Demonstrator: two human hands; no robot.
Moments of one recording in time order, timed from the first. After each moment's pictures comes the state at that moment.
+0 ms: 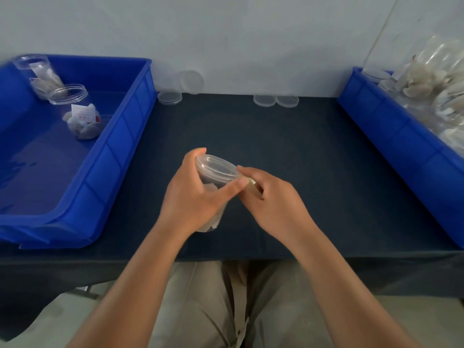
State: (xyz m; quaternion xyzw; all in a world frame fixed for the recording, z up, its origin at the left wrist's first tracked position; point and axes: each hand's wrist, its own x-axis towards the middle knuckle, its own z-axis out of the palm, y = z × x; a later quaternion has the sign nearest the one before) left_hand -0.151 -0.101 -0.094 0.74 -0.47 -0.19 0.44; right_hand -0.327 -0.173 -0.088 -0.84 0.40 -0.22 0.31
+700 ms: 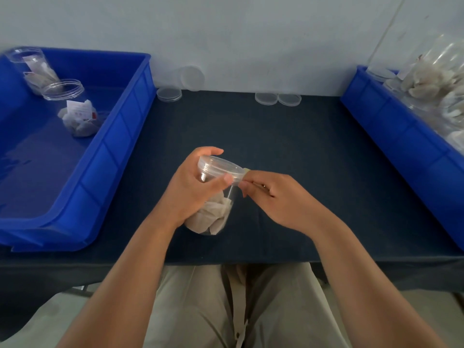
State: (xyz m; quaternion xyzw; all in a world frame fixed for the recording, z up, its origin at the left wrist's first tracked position) left_hand -0.129 -0.112 -0.095 0.62 -0.49 -0.32 0.52; right_hand -0.333 -0.208 -0.082 -0.90 0.27 -0.15 0.32
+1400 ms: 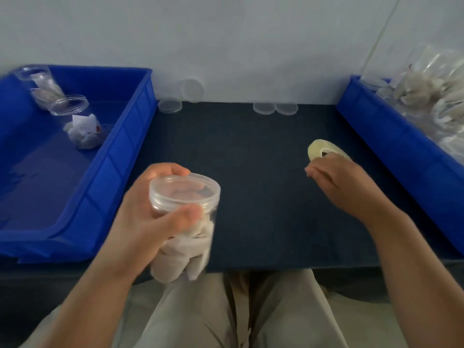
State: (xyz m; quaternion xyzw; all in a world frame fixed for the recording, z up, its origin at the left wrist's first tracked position) left_hand -0.119 -0.028 -0.057 0.58 -0.50 -0.29 0.58; right_hand -0.422 -0.285 -0.077 -0.90 0.40 -0.17 0.09
